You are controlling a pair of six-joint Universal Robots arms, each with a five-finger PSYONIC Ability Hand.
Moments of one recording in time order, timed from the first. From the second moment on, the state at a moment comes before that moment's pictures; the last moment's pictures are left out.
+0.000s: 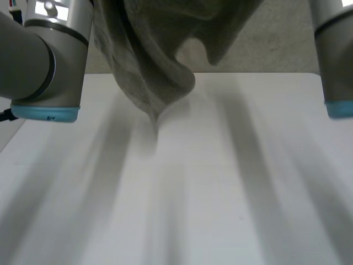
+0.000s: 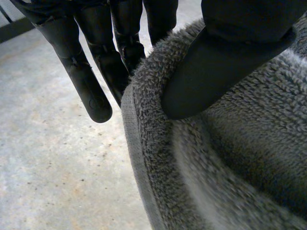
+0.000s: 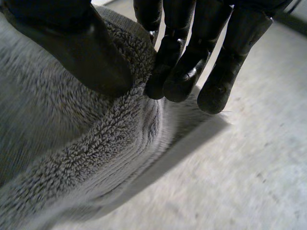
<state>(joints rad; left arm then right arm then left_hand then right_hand) 4.18 -1.87 -1.10 3.70 -1.58 3.52 2.02 -1.38 1.17 -0.46 1.53 2.77 1.18 1.22 1.22 1.22 1.03 1.33 1.32 1.34 1.34 1.15</state>
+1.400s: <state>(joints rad) 4.19 -1.80 -2.07 3.87 -1.50 3.64 1.80 -1.41 1.96 -0.20 1.21 2.64 1.19 1.22 1.22 1.22 1.03 0.32 0.35 0.34 0.32 0.10</state>
